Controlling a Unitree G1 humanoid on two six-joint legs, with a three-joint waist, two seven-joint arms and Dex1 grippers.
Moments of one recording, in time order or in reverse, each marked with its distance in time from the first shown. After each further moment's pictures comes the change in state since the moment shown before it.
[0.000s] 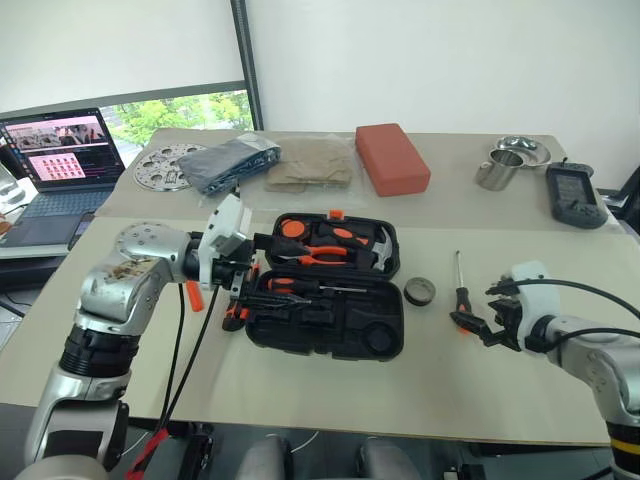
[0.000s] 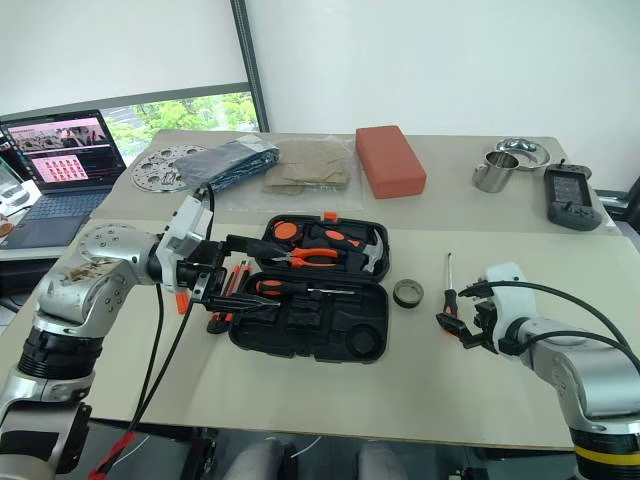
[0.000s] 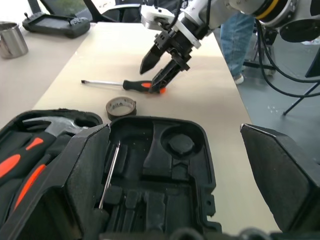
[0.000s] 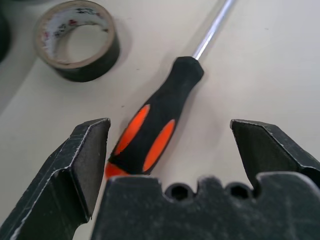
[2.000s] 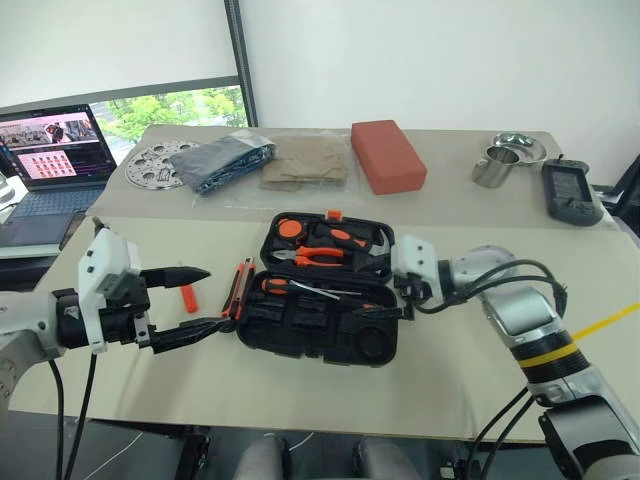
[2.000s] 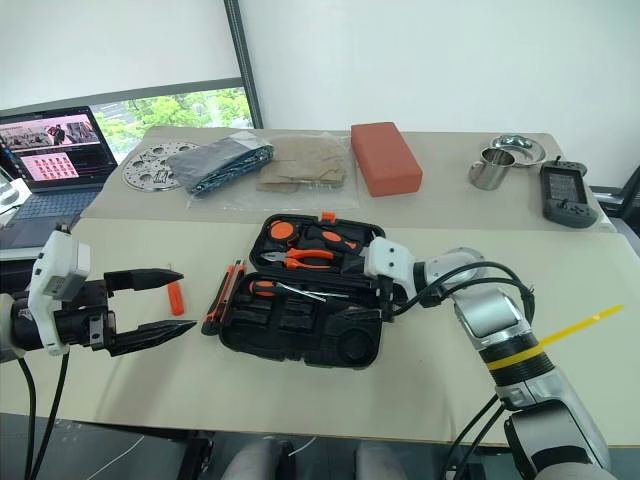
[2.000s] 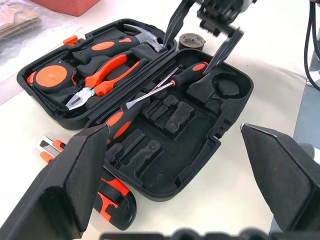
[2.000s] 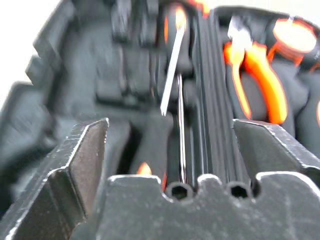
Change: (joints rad) left arm 0.628 0.266 0.591 -0.404 -0.258 0.255 0.303; right arm -0.457 0.119 0.434 0.404 -0.229 -0.873 0.792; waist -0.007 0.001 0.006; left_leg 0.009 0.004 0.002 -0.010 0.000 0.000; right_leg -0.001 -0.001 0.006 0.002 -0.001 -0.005
